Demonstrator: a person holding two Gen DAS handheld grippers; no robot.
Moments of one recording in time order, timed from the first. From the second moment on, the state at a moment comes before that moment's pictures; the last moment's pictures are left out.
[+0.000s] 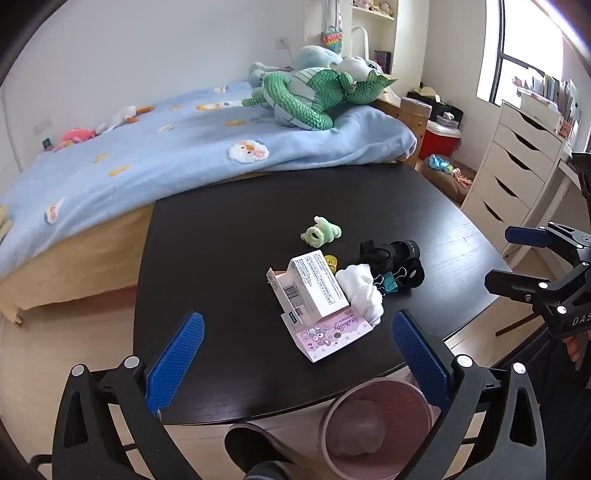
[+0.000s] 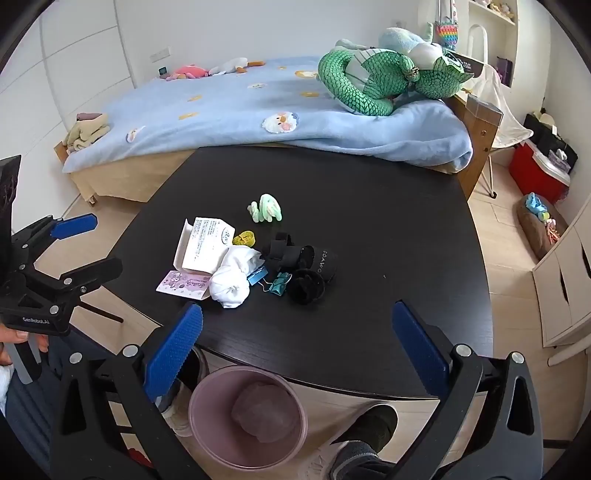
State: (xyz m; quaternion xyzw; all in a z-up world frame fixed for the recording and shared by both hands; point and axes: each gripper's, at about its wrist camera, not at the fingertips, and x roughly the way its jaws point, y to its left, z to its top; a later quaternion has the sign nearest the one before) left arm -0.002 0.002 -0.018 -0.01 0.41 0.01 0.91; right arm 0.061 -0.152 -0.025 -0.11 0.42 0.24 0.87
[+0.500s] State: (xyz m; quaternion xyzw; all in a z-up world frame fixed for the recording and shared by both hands) left arm -0.002 0.003 -0.025 -0.02 0.42 0.02 0.91; right arm 0.061 -0.153 -0.025 -0.12 0.42 0.22 0.87
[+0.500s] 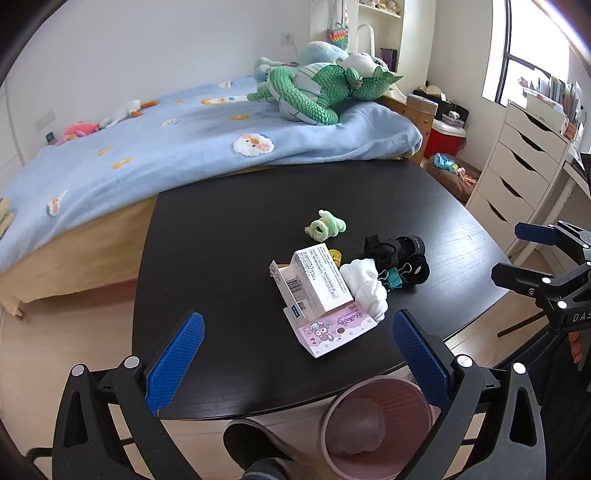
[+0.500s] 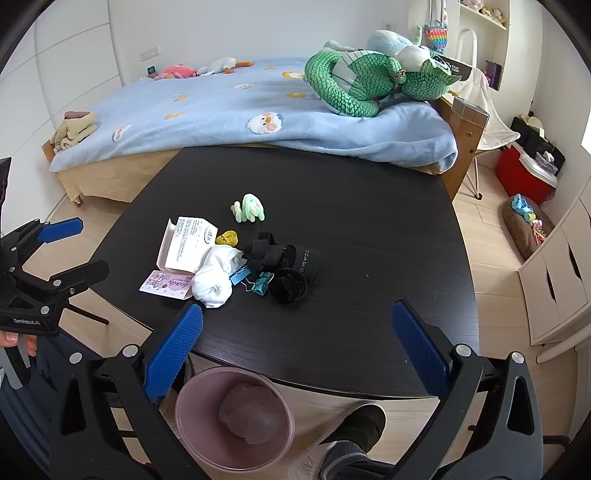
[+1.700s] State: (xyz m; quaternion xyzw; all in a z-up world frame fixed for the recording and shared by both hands) left arm -0.002 0.002 -0.025 -0.02 0.41 0.02 0.91; right arm 0.062 -0.149 -0.032 -0.12 0.43 0.22 0.87
